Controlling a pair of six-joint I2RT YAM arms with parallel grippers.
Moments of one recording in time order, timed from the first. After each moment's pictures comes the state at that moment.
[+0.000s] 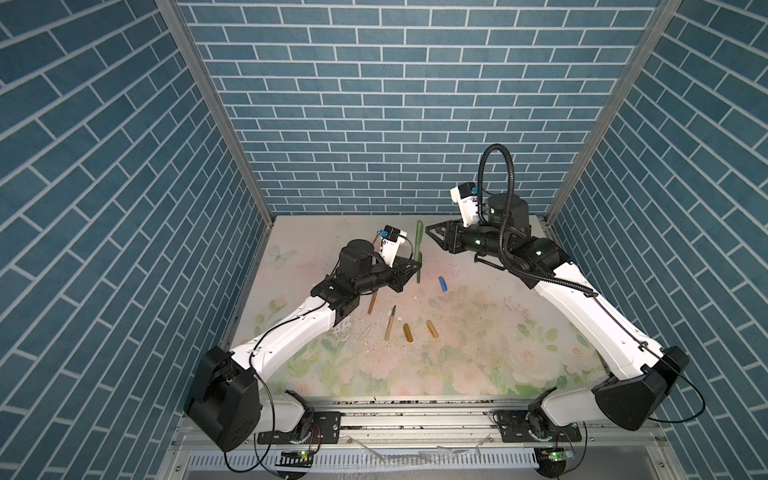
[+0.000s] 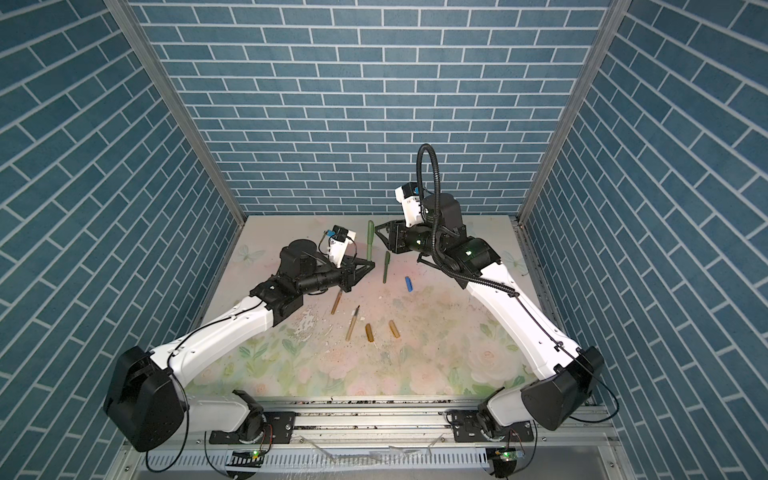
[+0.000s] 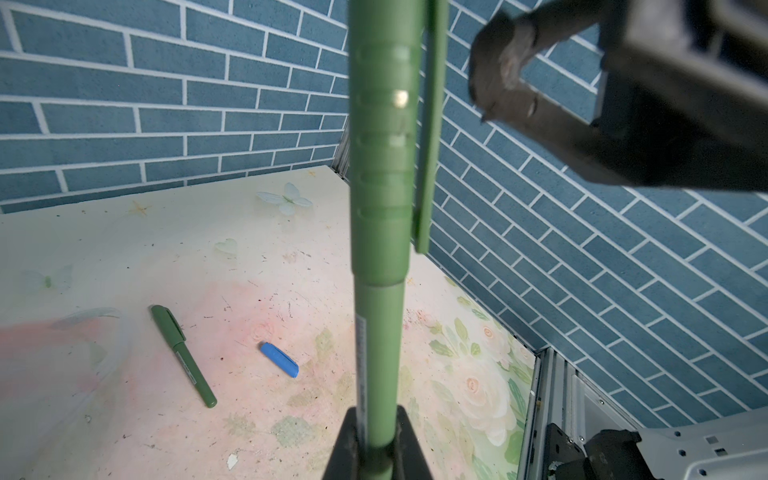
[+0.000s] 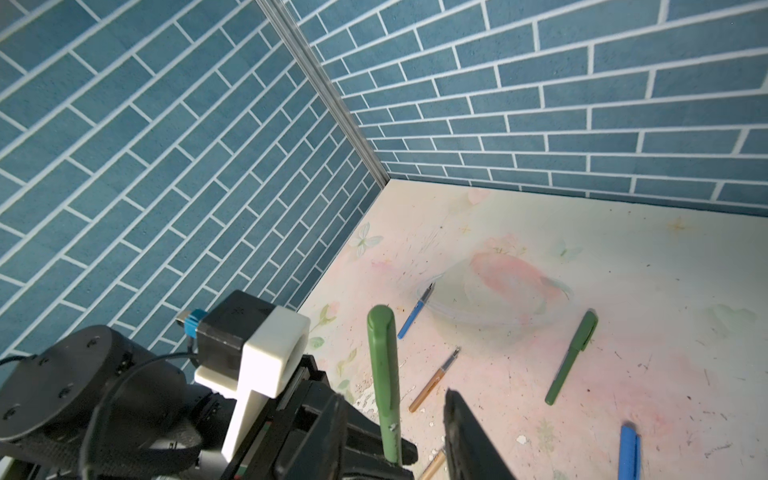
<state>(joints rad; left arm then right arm) -0.59 1.34 0.99 0.08 0.47 -0.34 0.64 1.43 1.55 -0.49 -0.34 0.39</state>
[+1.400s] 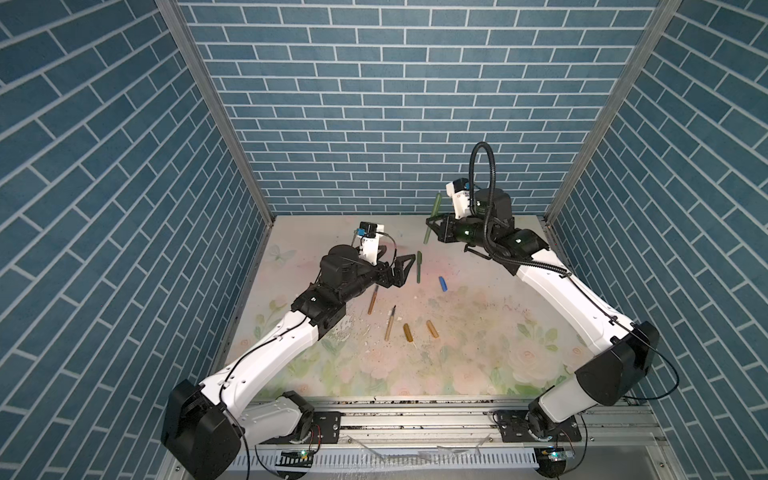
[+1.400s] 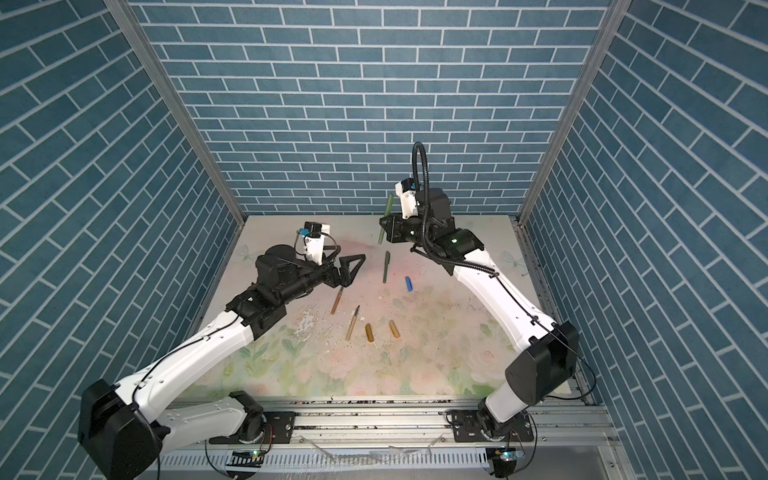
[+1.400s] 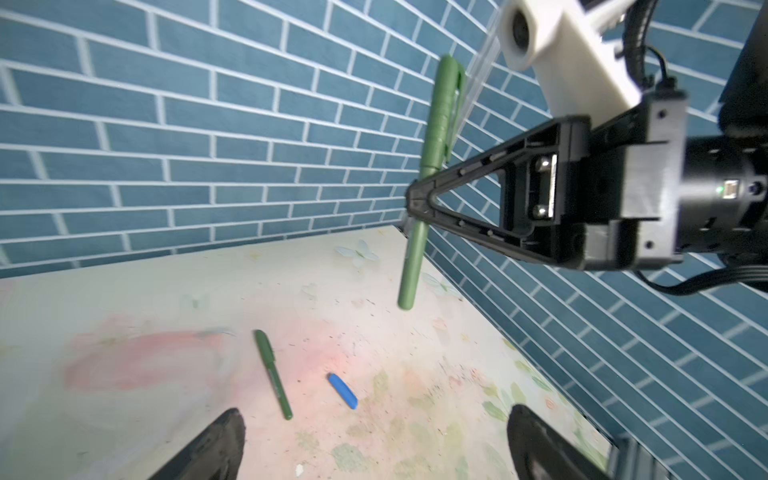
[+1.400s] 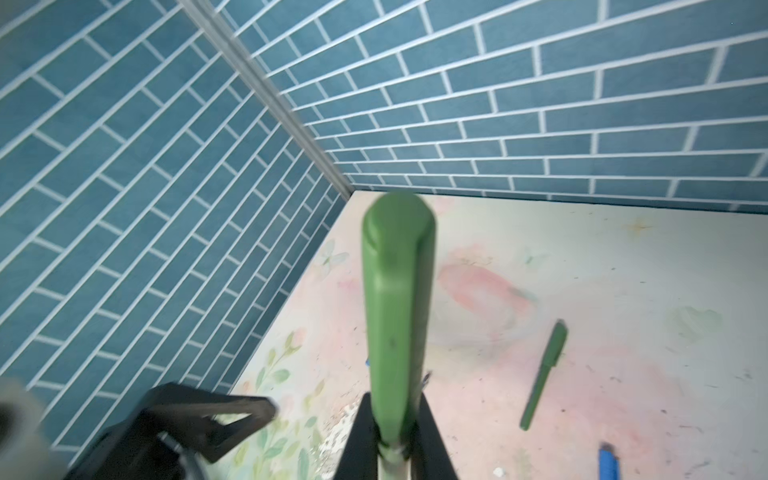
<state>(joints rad) -0.59 1.15 0.94 0.04 0.12 -0.34 0.56 1.59 1.61 -0.42 -0.27 0.42</state>
